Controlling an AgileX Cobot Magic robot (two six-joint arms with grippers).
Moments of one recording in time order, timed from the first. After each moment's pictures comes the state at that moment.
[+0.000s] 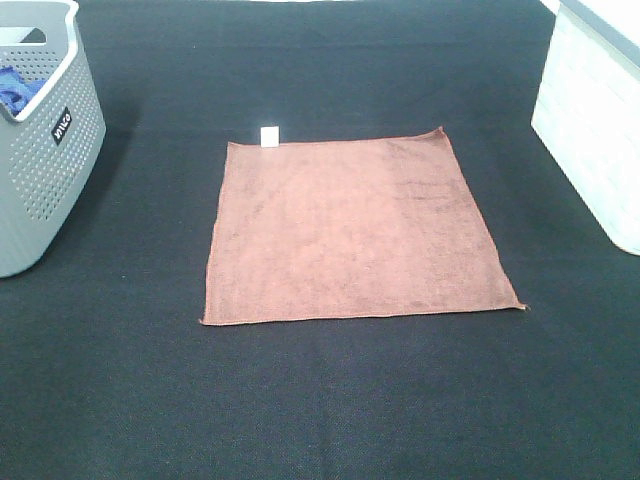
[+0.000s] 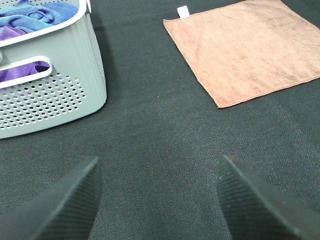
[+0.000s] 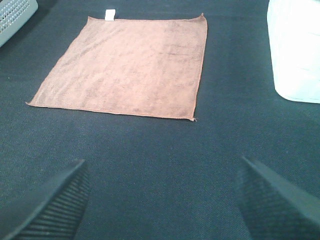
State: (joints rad) left arm -0.02 -0.01 -0.50 -0.23 1.07 0.24; right arm 0.00 0.00 -0.51 0.24 1.08 -0.18
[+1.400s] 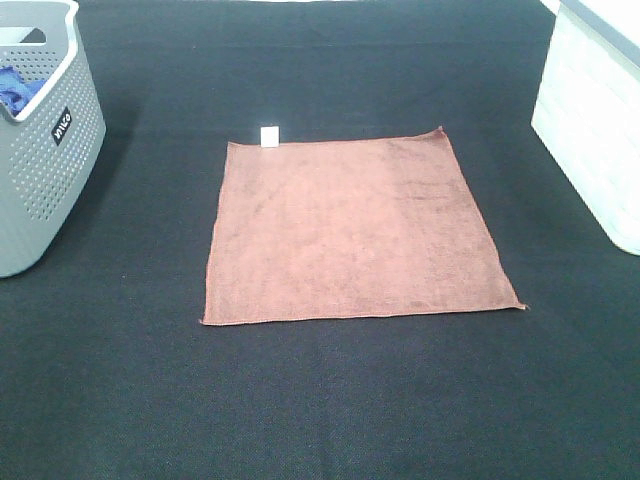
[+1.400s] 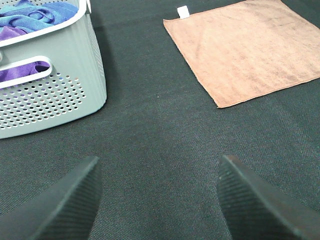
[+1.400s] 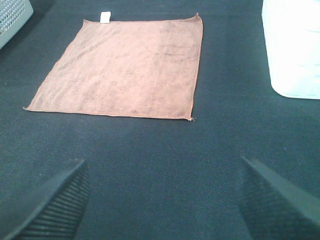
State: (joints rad) left arm -0.02 -0.01 -0.50 -0.23 1.07 0.24; right arm 0.00 0.00 -0.51 0.23 1.07 -0.14
